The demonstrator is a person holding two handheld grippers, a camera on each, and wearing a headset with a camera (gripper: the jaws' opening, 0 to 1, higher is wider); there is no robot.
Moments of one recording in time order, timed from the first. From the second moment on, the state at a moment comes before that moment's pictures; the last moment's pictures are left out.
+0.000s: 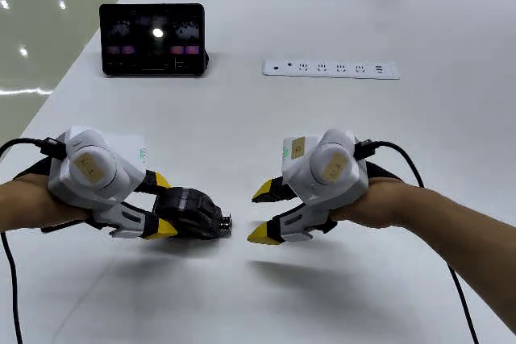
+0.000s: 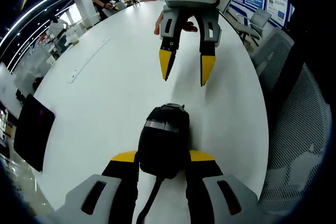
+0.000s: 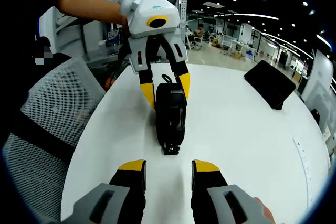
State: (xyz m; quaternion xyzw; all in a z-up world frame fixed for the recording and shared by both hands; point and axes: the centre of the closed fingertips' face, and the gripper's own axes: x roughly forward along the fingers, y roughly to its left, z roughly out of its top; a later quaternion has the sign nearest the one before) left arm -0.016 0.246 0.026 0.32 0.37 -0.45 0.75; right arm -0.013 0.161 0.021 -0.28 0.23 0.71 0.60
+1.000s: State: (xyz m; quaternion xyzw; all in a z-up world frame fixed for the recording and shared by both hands) left arm -0.015 0.249 0.020 0.32 0.39 -0.46 0.73; right arm -0.016 0.193 -0.011 -0.32 0.25 0.72 0.56
